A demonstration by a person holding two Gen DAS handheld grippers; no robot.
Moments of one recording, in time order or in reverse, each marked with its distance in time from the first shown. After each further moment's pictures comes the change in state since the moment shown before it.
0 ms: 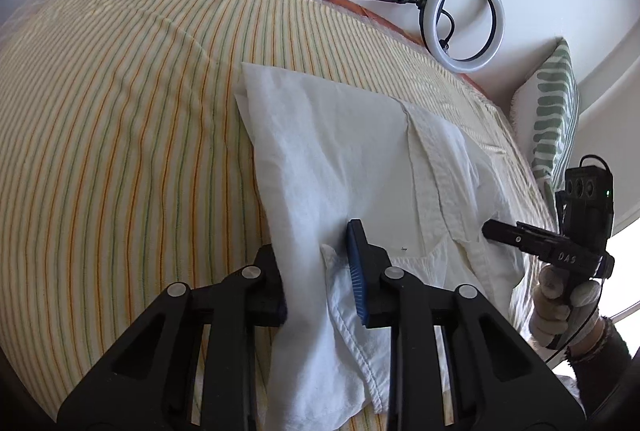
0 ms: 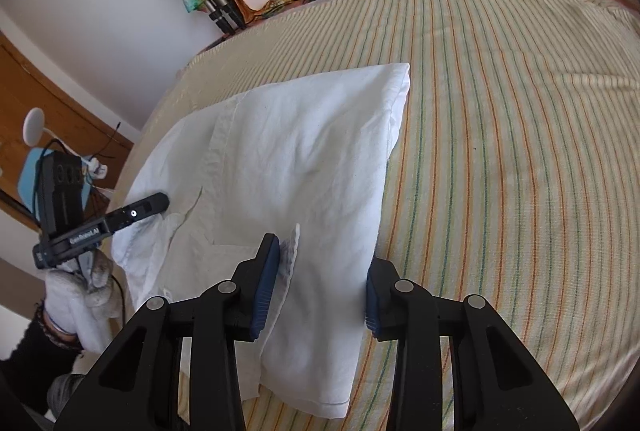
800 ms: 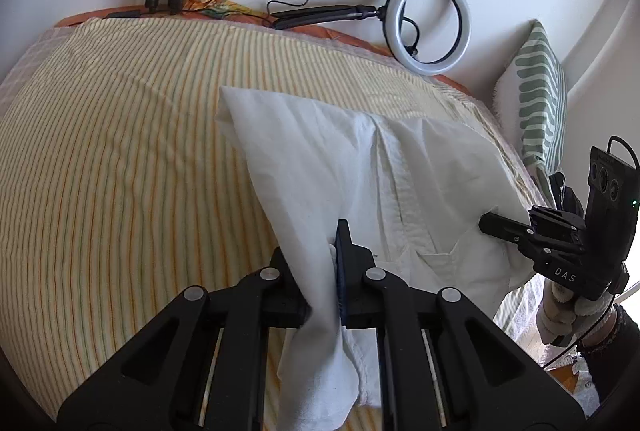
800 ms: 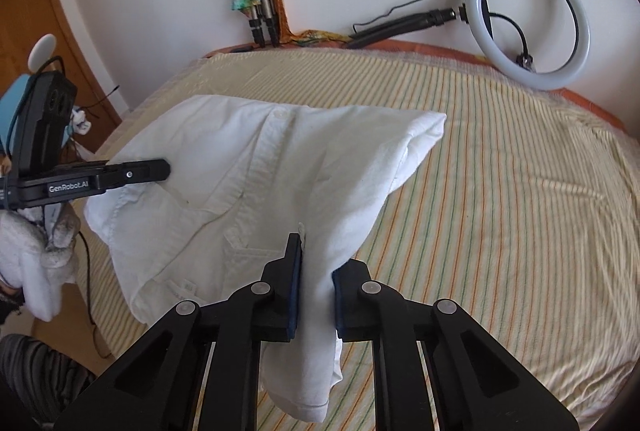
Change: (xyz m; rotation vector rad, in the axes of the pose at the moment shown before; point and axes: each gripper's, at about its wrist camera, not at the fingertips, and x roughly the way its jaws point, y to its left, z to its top) left arm -0.029 -0.050 0.004 0.137 -0.063 0.014; right arm -0.035 0.064 -0.009 -0.282 -0.147 -0.155
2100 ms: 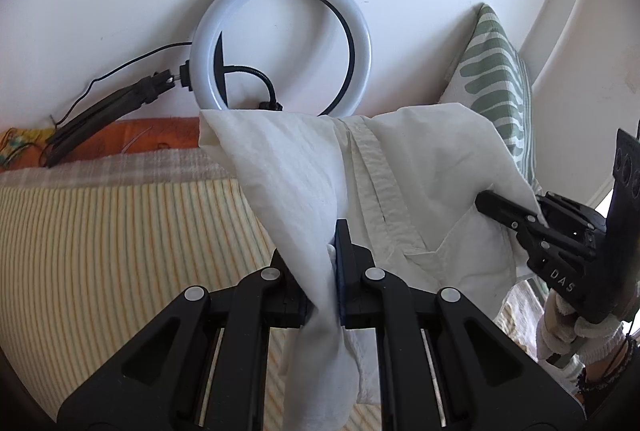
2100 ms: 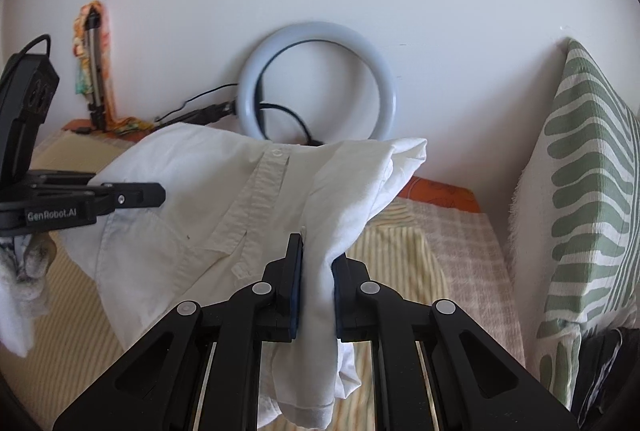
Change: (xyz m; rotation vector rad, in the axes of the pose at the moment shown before) left arm 0.186 -0.227 0.160 0.192 -0.086 -0.131; right arm -0.063 -0.232 0.068 0.029 -0.201 -0.417
